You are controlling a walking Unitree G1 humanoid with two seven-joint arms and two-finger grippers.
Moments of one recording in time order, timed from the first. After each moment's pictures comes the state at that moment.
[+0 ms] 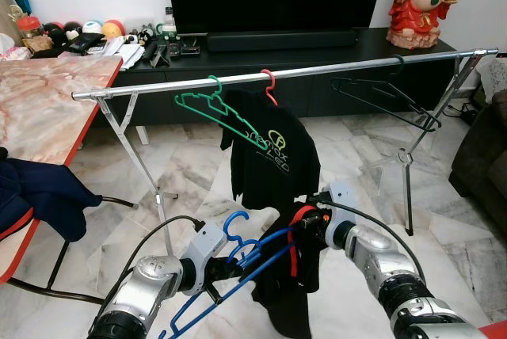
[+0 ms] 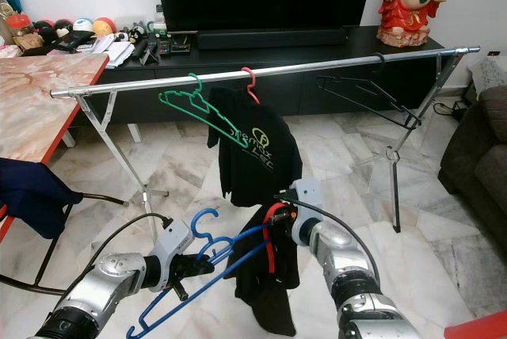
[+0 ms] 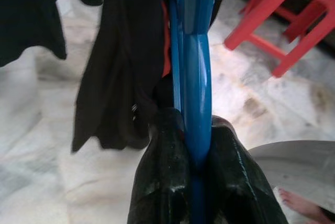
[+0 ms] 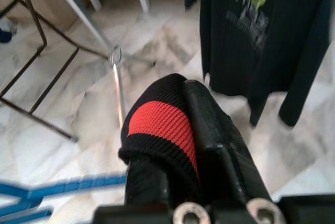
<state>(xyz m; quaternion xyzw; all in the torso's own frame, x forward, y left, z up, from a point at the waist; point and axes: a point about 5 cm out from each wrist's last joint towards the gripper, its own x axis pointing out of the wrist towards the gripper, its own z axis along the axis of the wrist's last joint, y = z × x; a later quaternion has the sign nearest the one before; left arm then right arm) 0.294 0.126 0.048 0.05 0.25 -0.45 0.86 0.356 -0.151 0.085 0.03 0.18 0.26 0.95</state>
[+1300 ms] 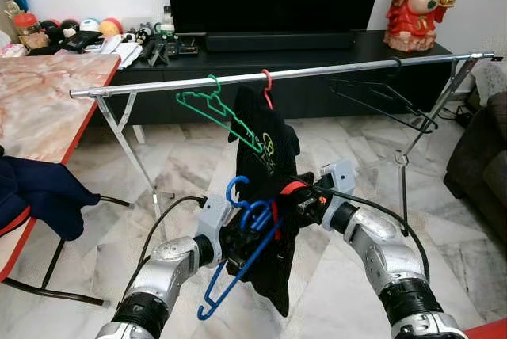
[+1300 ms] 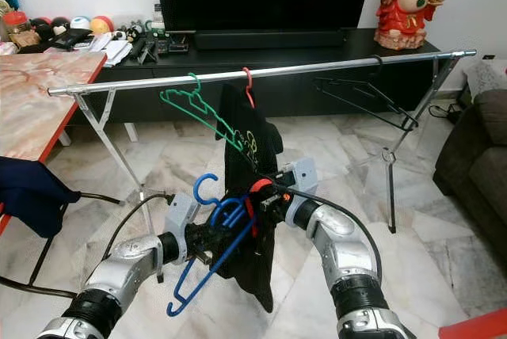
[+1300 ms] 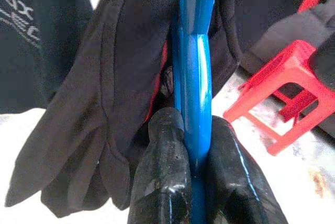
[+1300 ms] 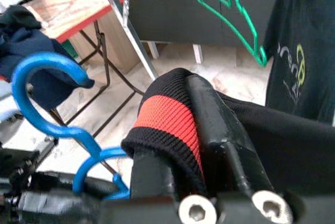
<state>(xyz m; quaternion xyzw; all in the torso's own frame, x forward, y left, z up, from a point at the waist) 0.322 0.103 0.072 -0.06 0.17 -0.40 0.90 0.350 -0.128 0.125 0.07 0.07 0.37 0.92</state>
